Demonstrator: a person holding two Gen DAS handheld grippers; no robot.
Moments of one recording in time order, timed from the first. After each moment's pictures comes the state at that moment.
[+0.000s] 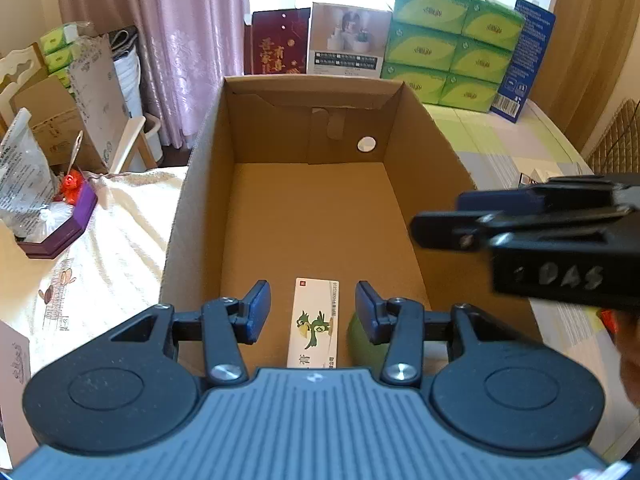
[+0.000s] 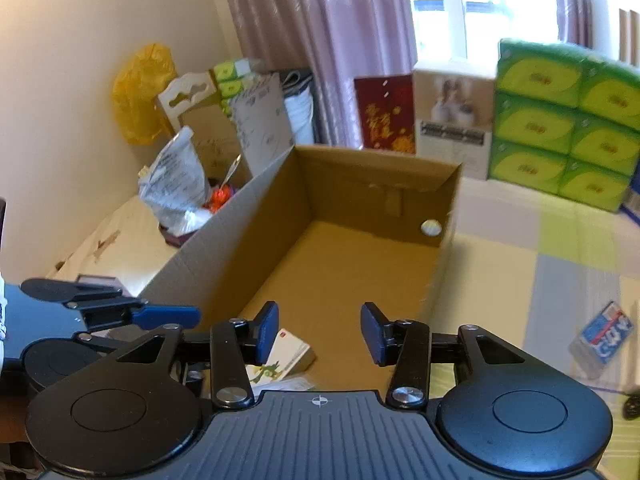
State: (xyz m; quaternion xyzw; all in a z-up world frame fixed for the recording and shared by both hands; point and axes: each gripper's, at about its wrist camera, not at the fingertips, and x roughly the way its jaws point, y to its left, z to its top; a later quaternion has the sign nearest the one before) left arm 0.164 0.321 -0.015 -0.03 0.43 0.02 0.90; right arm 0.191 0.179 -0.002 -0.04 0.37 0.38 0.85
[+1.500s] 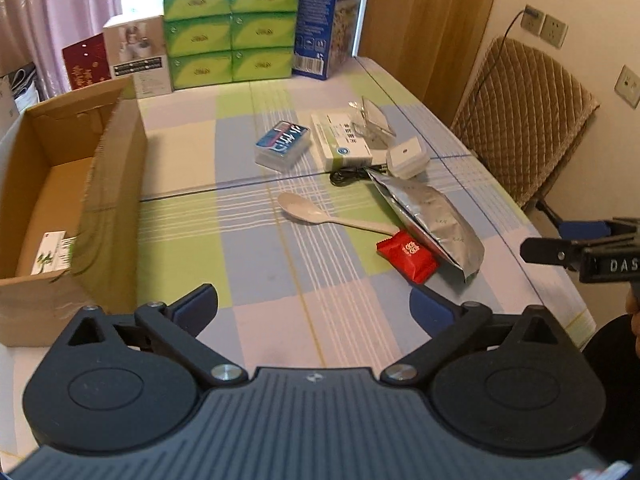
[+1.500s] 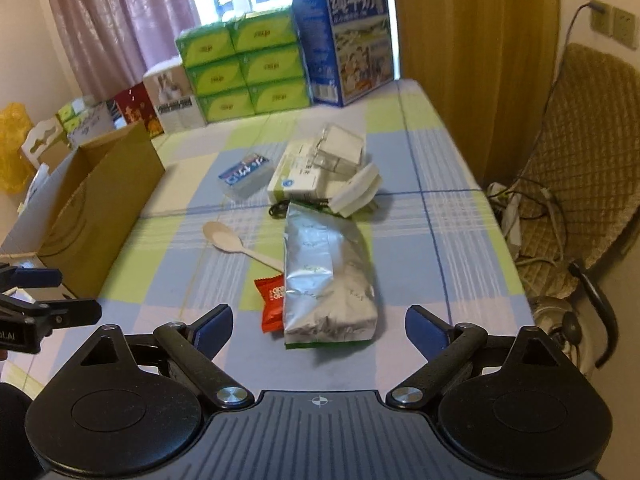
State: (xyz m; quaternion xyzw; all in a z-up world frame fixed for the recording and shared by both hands) left arm 0.089 0.039 -0.016 0.01 0.43 -0.10 0.90; right arm 0.106 -0.220 -0.008 0.01 0.42 0.18 0.89
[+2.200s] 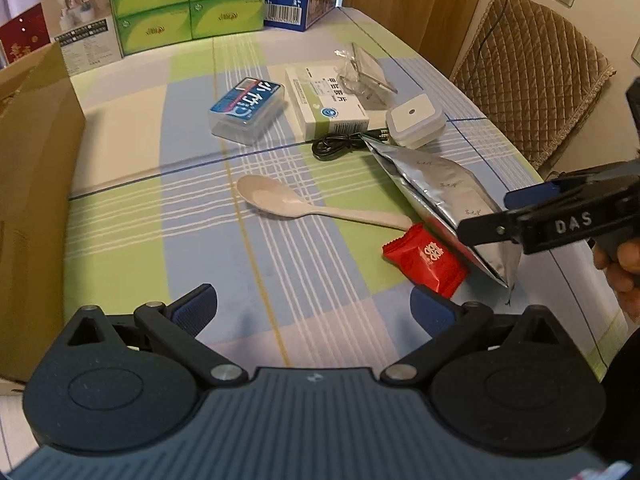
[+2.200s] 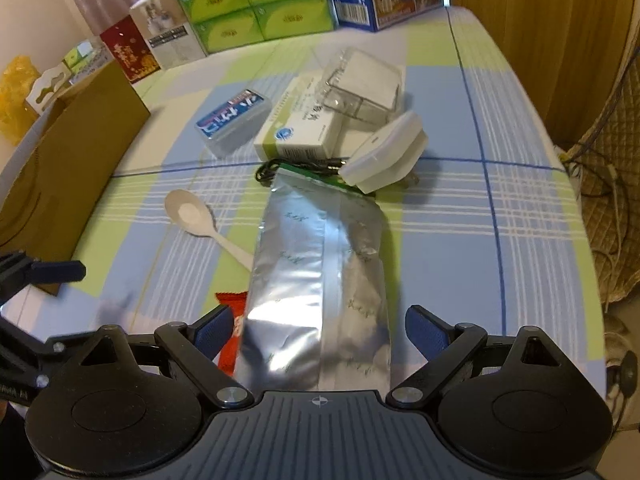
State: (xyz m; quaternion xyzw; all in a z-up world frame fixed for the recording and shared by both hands) left arm 0.170 0.015 -0.085 0.02 0.48 -0.13 0.87; right arm 0.225 -0.206 -0.086 0.00 0.51 0.23 0.83
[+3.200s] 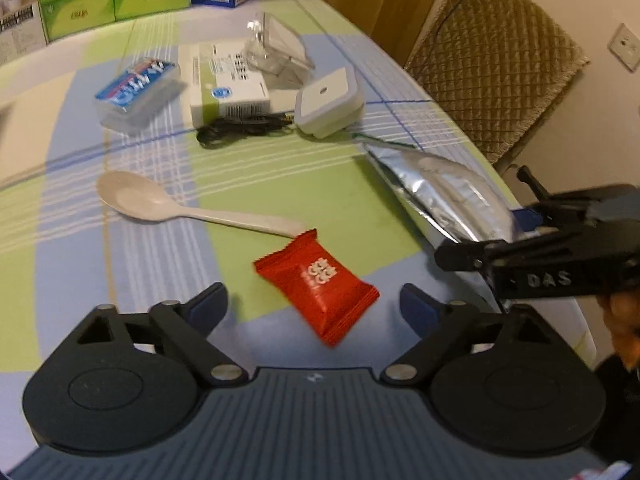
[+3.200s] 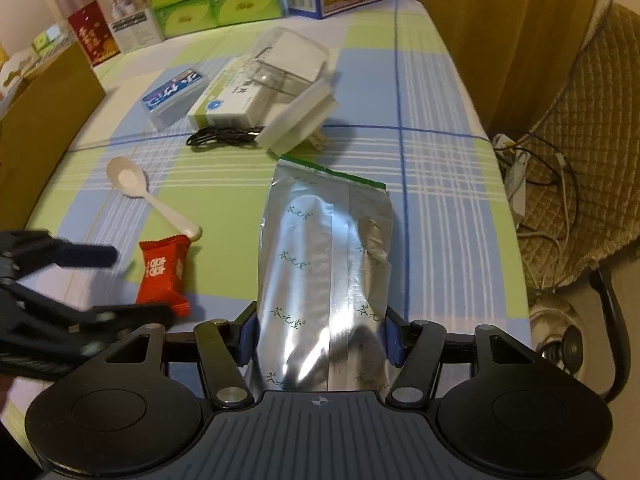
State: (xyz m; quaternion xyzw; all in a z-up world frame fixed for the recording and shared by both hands) left arm 0.191 -0.063 -0.118 -0.02 0.50 -0.17 0.85; right arm 0.204 -0.251 -0.090 -0.04 0.51 0.17 0.84
